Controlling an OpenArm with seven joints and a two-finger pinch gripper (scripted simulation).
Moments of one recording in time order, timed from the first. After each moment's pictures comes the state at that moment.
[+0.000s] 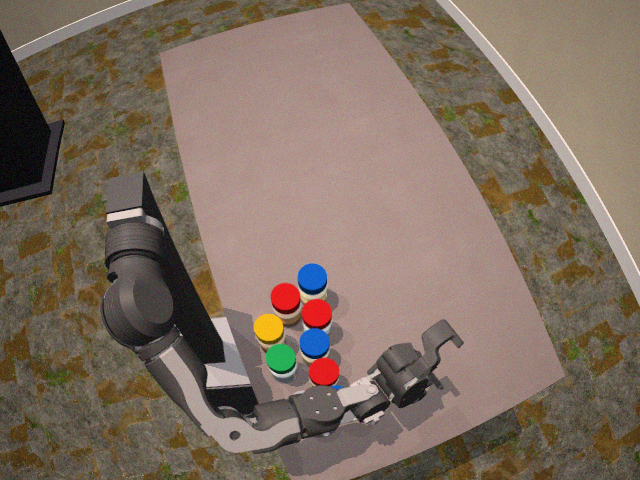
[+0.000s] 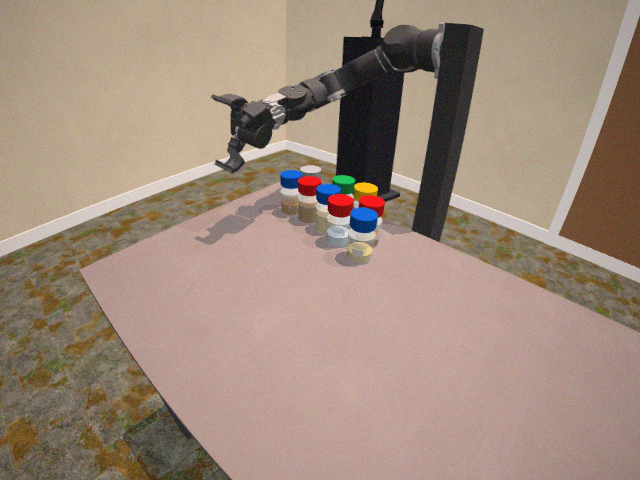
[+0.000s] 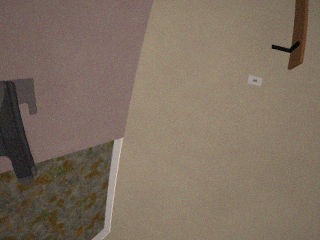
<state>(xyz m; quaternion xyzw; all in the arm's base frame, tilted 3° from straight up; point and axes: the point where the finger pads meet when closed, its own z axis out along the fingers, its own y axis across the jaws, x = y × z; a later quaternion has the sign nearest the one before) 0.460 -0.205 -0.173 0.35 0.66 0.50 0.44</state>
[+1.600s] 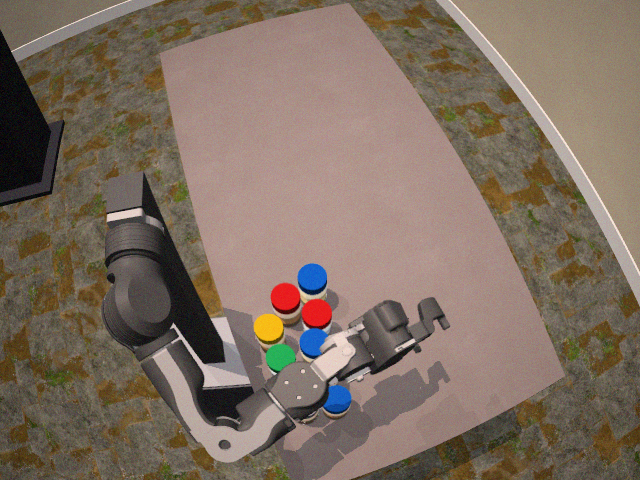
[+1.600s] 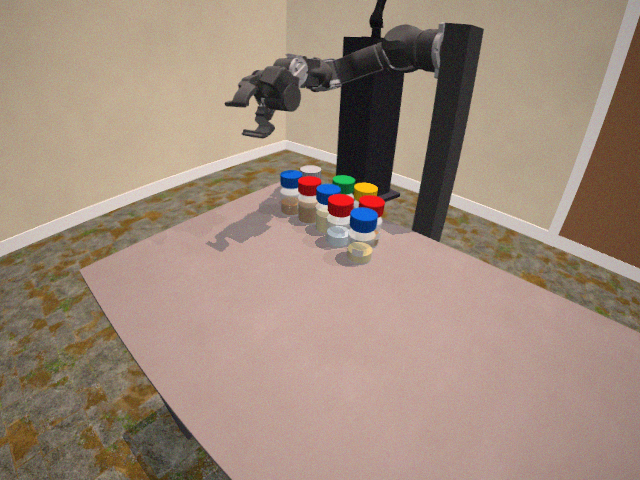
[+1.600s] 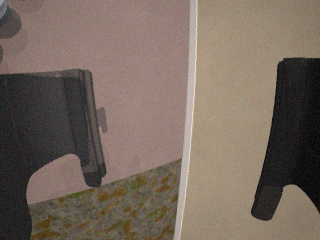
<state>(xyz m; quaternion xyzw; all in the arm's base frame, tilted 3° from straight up) 0.415 -0.161 -0.137 0.50 0.71 0.41 0.29</state>
